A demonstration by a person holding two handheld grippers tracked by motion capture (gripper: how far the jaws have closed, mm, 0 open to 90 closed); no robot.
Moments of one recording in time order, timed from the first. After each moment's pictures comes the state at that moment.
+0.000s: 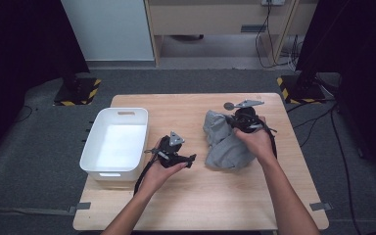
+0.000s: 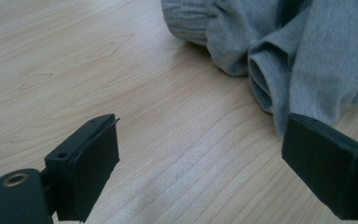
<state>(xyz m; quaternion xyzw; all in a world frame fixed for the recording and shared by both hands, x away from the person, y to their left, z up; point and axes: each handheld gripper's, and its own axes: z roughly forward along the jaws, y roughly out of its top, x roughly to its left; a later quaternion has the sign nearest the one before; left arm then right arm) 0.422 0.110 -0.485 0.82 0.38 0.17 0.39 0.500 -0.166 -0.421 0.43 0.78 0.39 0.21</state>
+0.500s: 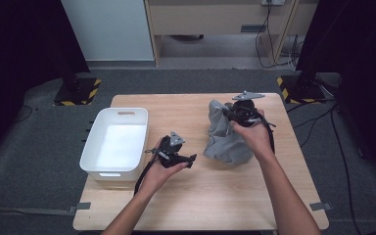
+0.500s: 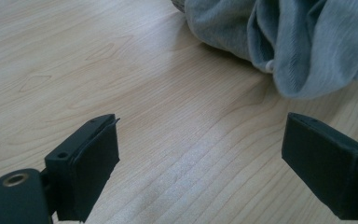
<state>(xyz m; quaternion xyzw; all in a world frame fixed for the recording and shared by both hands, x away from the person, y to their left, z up) 0.422 0.108 -0.485 0.82 0.38 0.17 0.39 0.497 -0.152 -0.393 0.42 0.77 0.42 0.22</state>
